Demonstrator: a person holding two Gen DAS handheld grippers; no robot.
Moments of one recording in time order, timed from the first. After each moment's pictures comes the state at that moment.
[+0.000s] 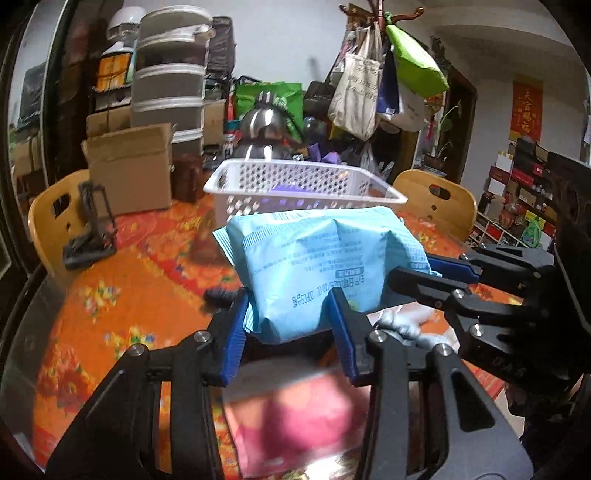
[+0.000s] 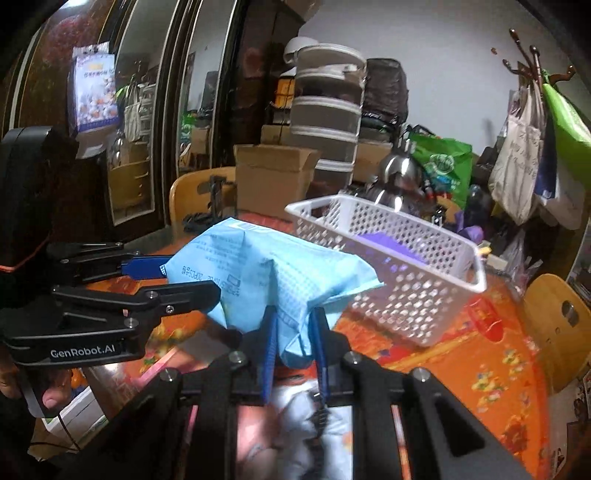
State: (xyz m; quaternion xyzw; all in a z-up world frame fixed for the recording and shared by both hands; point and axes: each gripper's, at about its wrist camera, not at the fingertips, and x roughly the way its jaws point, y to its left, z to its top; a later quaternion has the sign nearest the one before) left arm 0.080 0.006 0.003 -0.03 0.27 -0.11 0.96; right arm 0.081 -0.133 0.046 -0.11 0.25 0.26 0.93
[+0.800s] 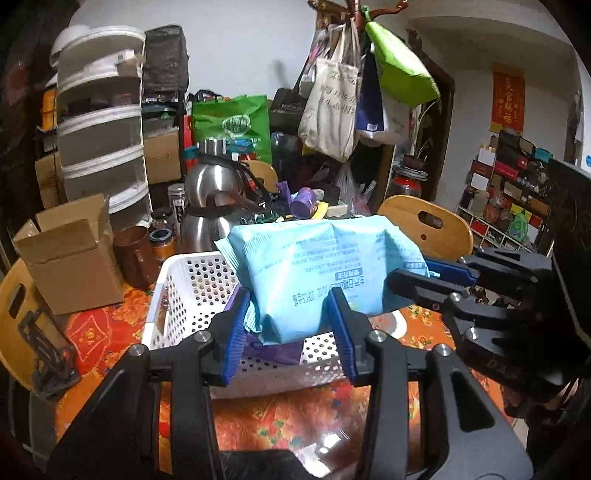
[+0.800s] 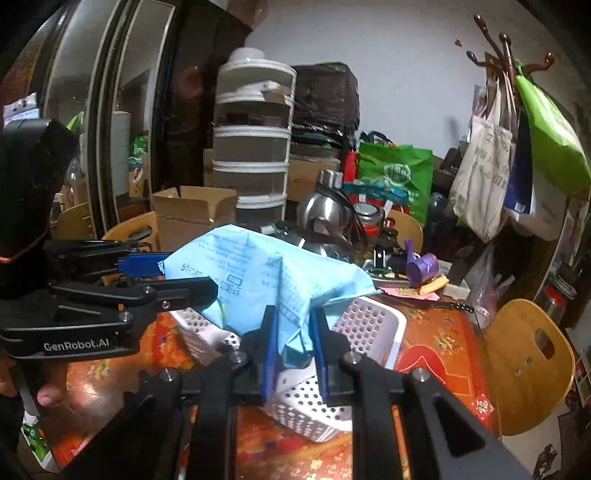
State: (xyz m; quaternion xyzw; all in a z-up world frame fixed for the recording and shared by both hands) left arm 0.284 -0.064 0.136 0.00 0.27 -0.17 0.95; right arm 0.243 -0.200 0.131 -0.08 0.25 0.20 0.94
